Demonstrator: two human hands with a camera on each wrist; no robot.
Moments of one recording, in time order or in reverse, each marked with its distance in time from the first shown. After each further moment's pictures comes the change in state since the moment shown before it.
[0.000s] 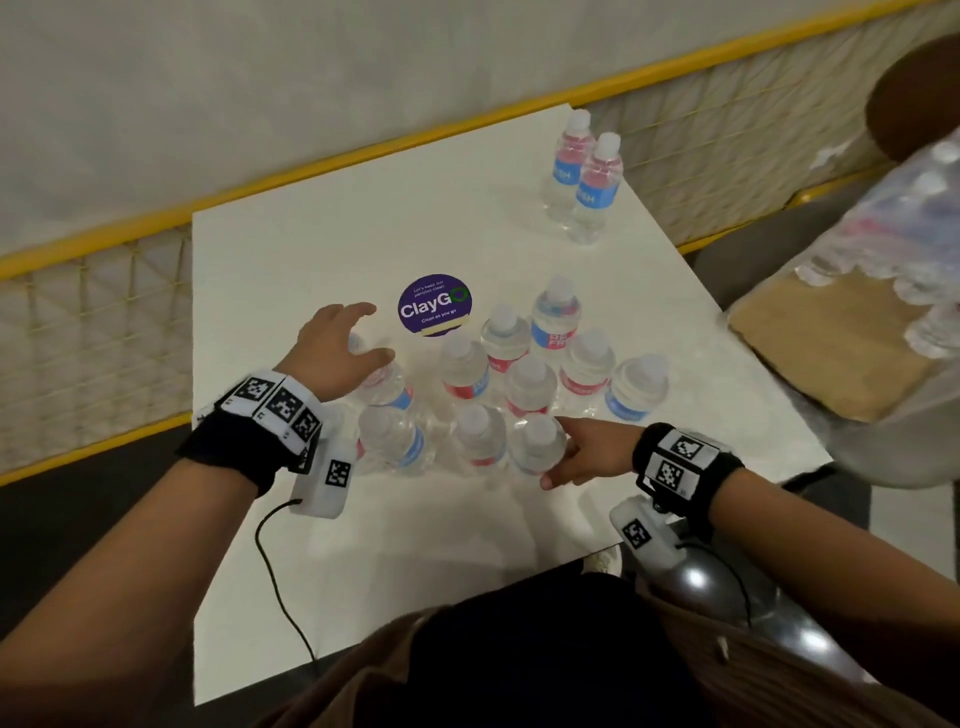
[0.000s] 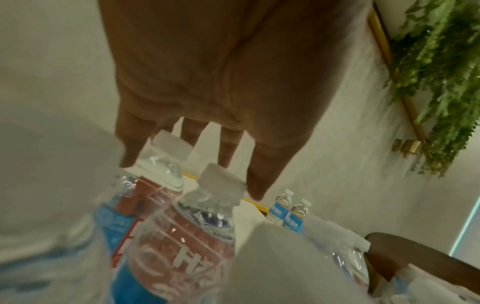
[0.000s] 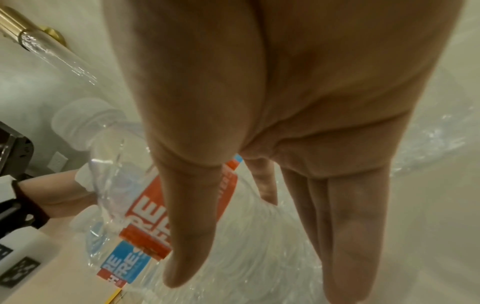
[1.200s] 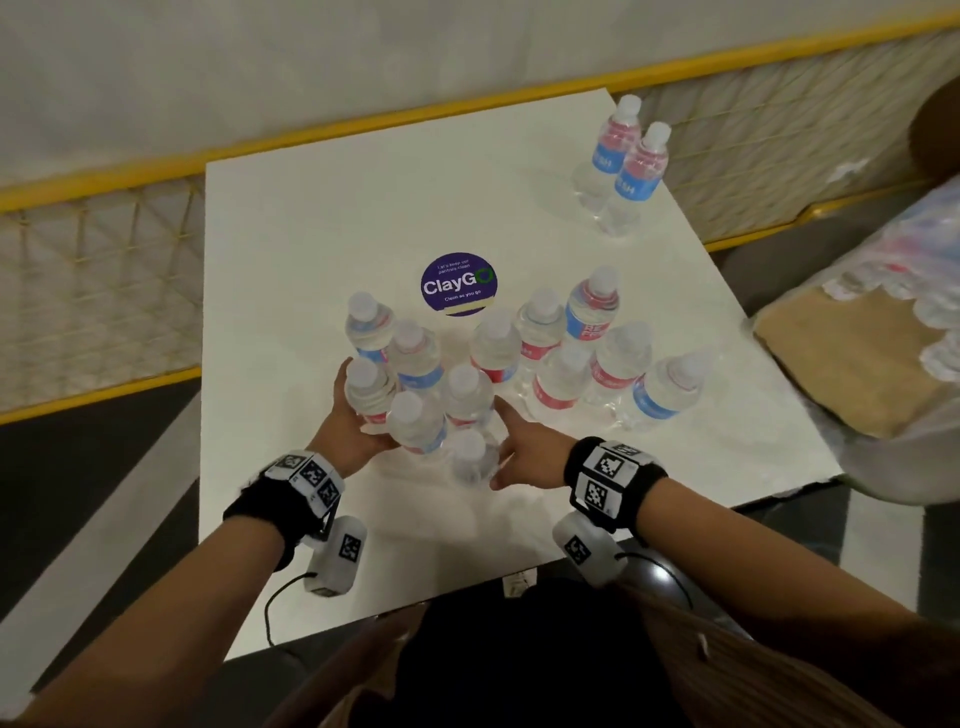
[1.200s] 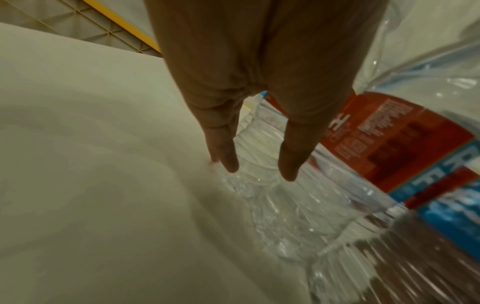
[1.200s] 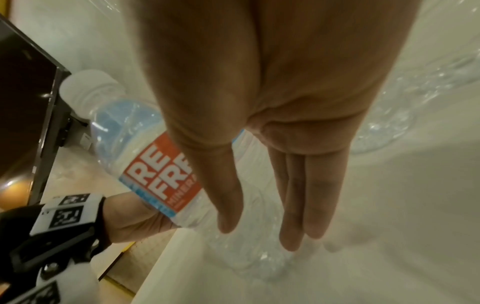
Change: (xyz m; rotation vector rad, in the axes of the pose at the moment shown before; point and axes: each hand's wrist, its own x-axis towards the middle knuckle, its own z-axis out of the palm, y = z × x) left_hand -0.043 -0.088 0.095 -0.795 0.029 0.136; right_hand 0.038 -0.060 0.064 -0.152 0.052 -0.076
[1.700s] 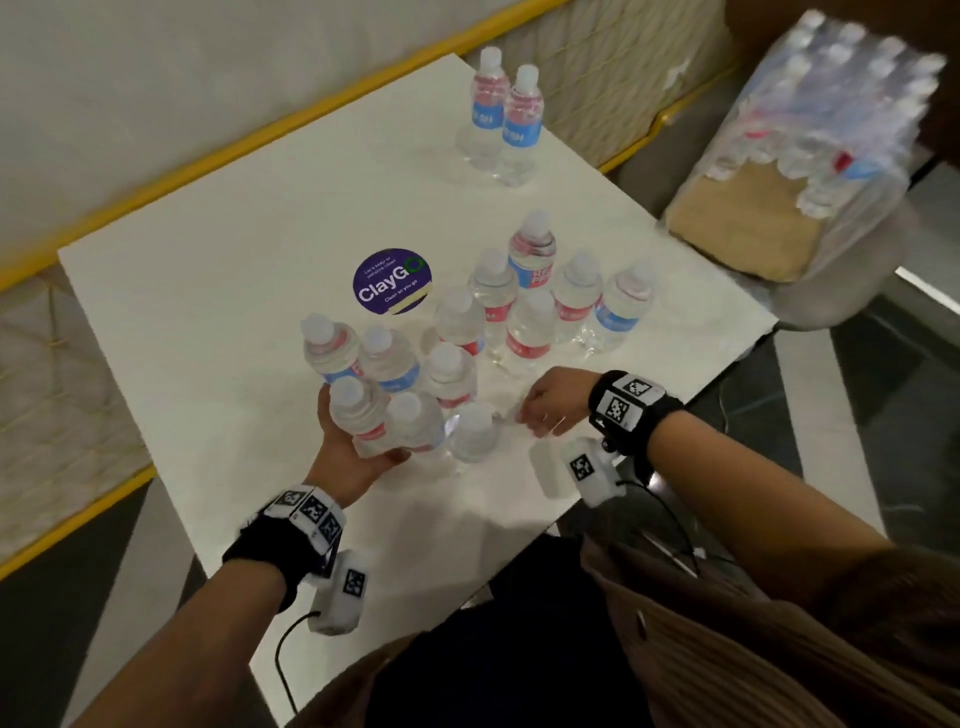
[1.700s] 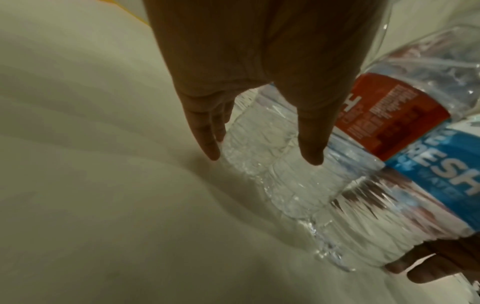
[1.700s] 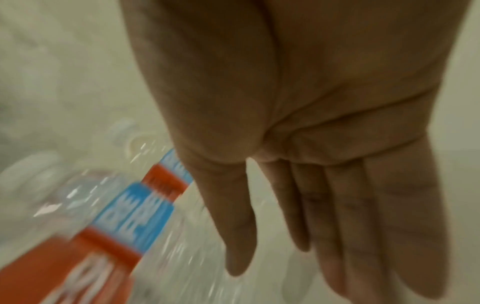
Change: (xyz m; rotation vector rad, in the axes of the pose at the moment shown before) left_hand 0.030 -0.051 -0.020 0.037 -0.273 0.111; right_hand -0.019 0.007 -0.004 0.391 0.207 0.409
